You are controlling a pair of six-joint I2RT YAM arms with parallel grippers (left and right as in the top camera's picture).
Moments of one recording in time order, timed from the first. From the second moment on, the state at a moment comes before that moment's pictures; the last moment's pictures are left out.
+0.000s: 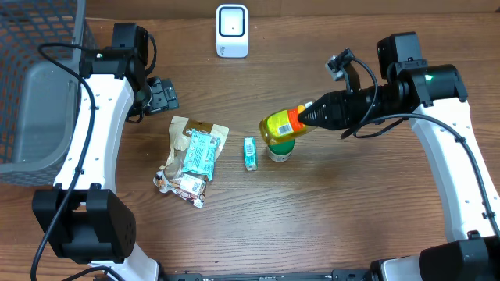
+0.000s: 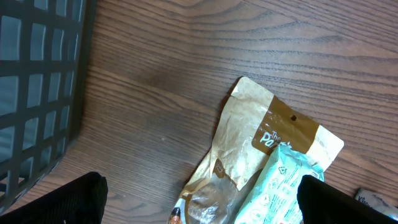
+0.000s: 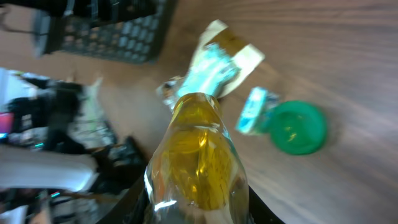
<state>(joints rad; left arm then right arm) -0.03 1.81 1.68 -1.22 -0.12 -0.36 0.12 1.59 1.57 -1.22 -0.84 -0.15</state>
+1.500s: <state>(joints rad) -0.03 1.81 1.68 -1.22 -0.12 -0.36 0.60 1.99 2.04 -0.69 0.11 -0.25</state>
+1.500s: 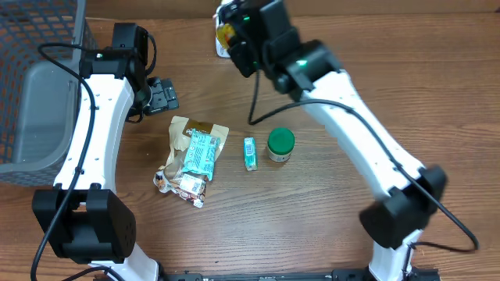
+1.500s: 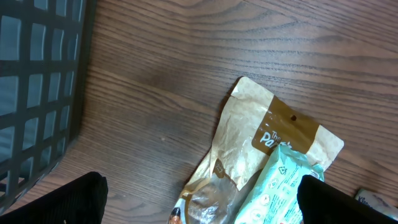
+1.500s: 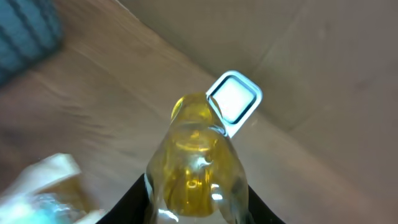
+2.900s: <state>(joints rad) -0.03 1.81 1.68 -1.22 -0.12 -0.36 0.53 2.44 2.04 0.13 0.24 -1.00</state>
